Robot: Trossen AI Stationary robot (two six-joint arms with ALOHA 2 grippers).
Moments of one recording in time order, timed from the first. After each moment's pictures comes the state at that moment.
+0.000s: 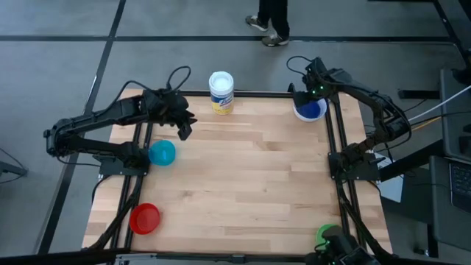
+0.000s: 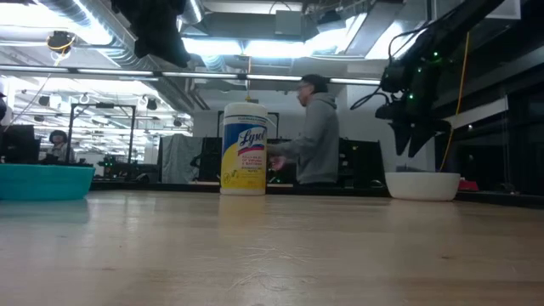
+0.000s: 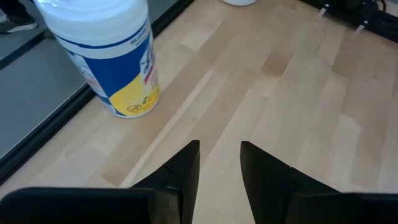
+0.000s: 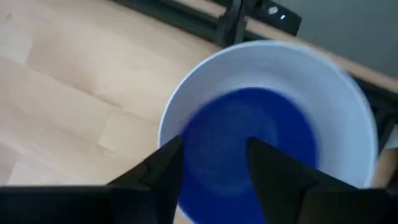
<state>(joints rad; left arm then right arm) 0.36 0.98 1.02 -0.75 -0.08 -0.22 -1.03 1.51 1.10 -0.83 -0.03 0.13</state>
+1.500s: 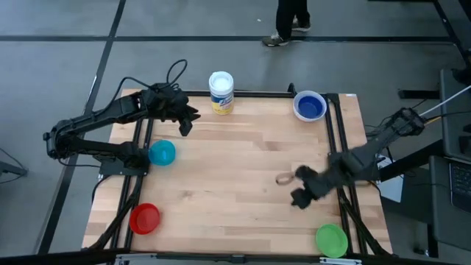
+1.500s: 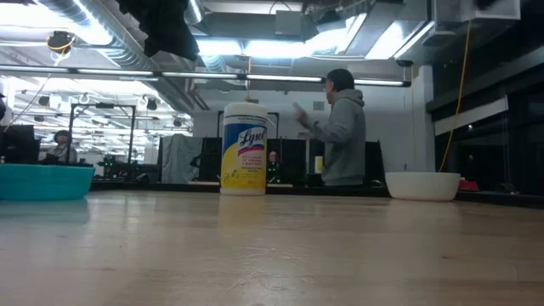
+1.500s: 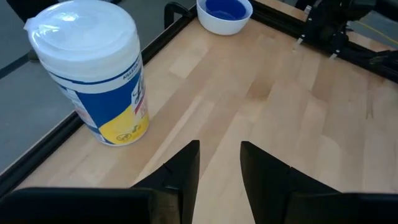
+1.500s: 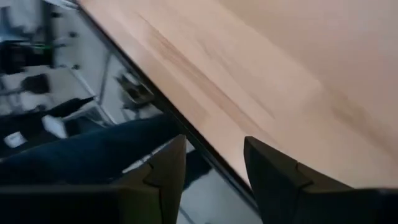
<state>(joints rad) 0.42 0.98 1.02 -0.65 0.02 -0.18 0.65 1.16 0.92 -0.65 0.00 1.65</state>
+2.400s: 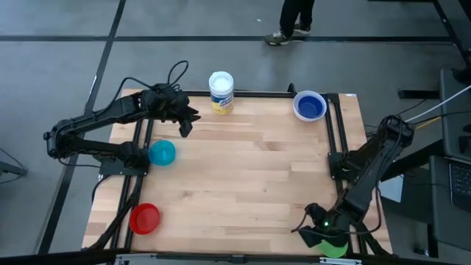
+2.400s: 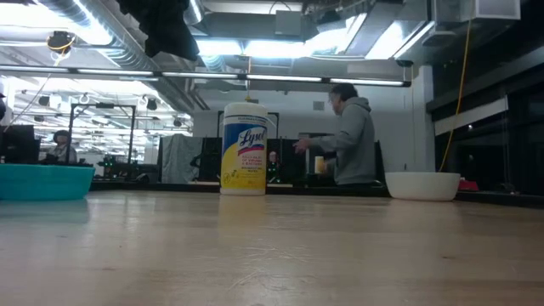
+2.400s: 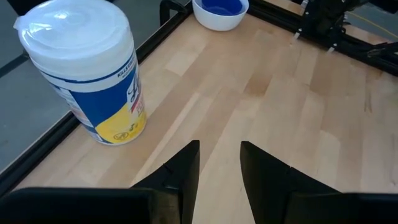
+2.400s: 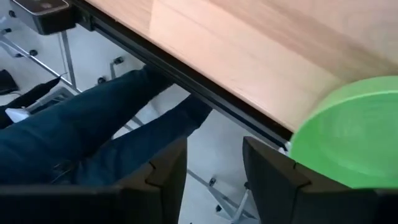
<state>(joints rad) 0.41 0.99 1.02 -0.65 0.03 -0.17 1.02 1.45 0.91 -0.42 0.02 2.15</state>
